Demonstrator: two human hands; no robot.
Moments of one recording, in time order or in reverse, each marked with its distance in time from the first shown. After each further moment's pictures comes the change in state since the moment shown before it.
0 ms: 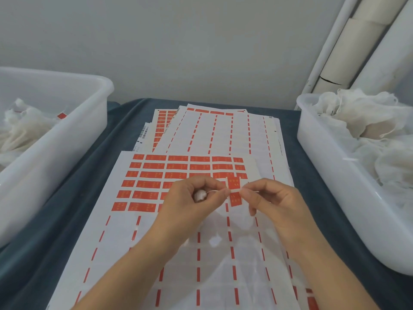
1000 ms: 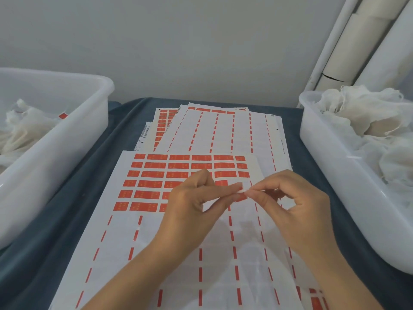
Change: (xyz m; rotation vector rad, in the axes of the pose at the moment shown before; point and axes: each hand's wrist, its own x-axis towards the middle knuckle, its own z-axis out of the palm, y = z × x) left_hand -0.008 0.002 0.003 0.321 0.083 0.426; right_hand -0.008 -0.005 -0.007 -0.469 0.179 -0.477
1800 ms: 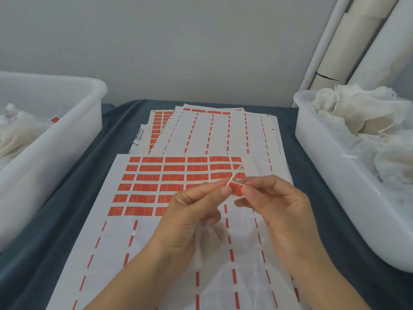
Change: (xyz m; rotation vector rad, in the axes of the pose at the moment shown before) left_hand -0.001 0.010 -0.002 -0.946 -0.132 -0.580; right_hand -0.003 -0.014 0.010 0.768 -0.012 0.455
